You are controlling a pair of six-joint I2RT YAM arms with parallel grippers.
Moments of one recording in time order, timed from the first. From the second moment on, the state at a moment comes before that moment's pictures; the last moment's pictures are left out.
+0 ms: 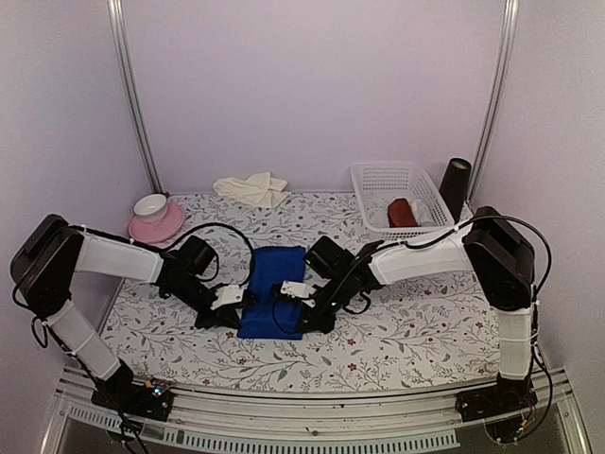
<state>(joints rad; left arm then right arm) -0.50 1.61 0.72 -0.37 0.56 0.99 0.97 2.07 1.37 -0.38 -0.43 -0.30</state>
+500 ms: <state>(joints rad) -0.50 1.61 0.70 -0.27 0.47 0.95 0.95 2.14 1.45 -0.43 -0.44 -0.24</state>
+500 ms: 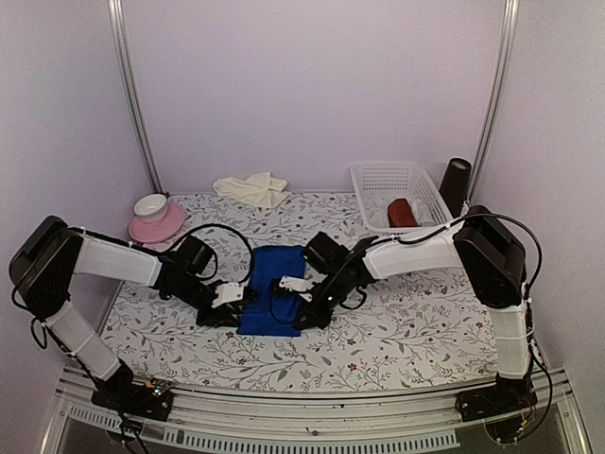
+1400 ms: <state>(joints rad) -0.65 1.12 0.24 0.13 0.31 1.22 0.91 2.18 1.50 -0.48 -0.54 -0.20</state>
